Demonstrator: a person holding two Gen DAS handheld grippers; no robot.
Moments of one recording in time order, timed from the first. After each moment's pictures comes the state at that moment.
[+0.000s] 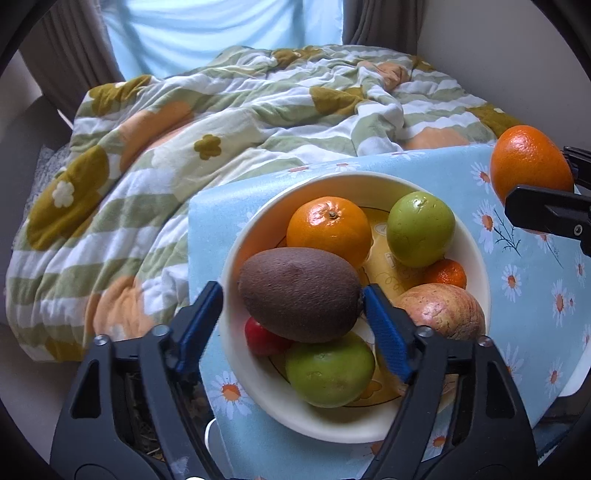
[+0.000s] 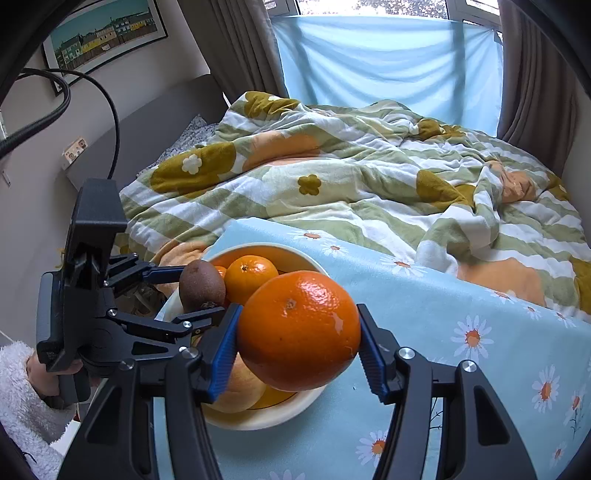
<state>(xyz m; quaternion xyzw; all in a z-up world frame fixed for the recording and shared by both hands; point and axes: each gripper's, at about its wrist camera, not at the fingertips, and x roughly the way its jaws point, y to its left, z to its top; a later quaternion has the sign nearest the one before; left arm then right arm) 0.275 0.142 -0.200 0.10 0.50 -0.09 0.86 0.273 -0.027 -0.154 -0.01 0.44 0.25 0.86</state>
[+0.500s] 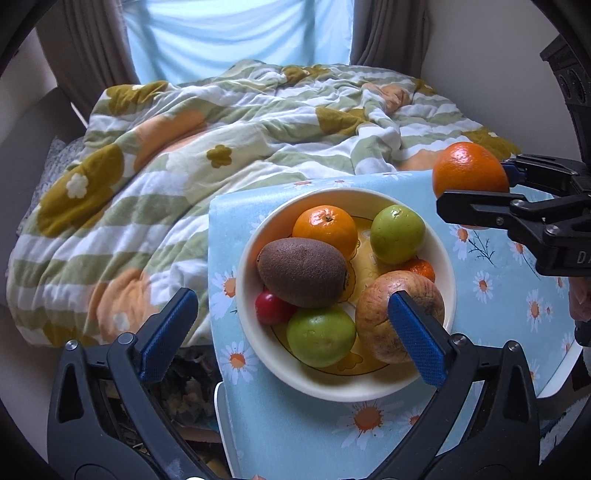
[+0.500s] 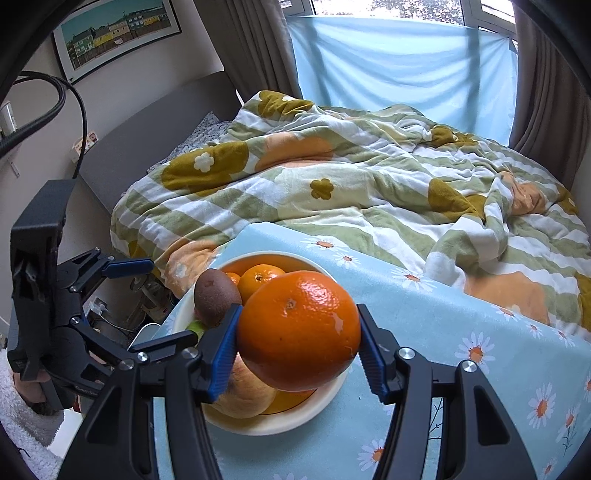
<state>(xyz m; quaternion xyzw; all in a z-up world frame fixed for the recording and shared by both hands) 0.239 0.156 -0.164 0.06 0.48 -0.09 0.87 0.281 -0.012 -0.148 -0.03 0.44 0.29 0.85</state>
